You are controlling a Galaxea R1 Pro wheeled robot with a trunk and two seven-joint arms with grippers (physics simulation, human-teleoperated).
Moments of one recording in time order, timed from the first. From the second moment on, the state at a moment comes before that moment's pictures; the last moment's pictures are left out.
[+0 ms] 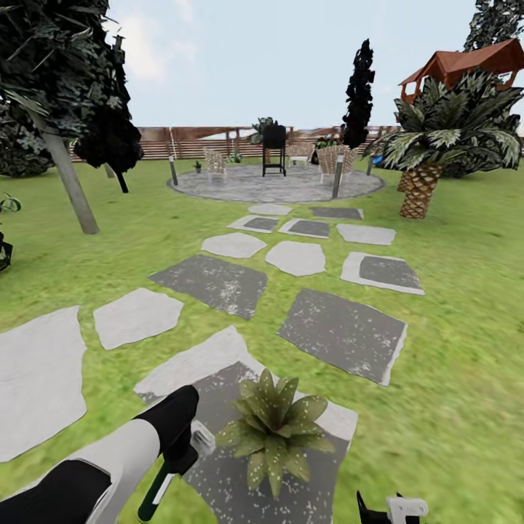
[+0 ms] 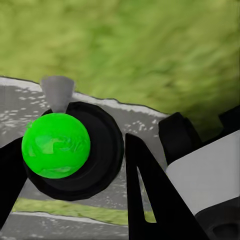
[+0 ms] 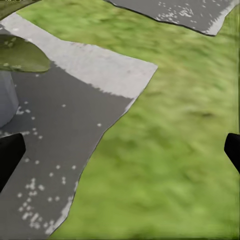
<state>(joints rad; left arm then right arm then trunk) -0.84 -0.07 -0.31 -0.26 -0.78 1.01 -0.76 -0.34 -0.07 -0.17 -0.11 0.11 -0.67 0.02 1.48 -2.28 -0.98</state>
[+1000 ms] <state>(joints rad) -0.79 -0.06 -0.31 -0.25 -0.78 1.00 -0.86 -0.34 -0.07 -0.17 -0.11 0.11 -0.67 0.02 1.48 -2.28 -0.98</state>
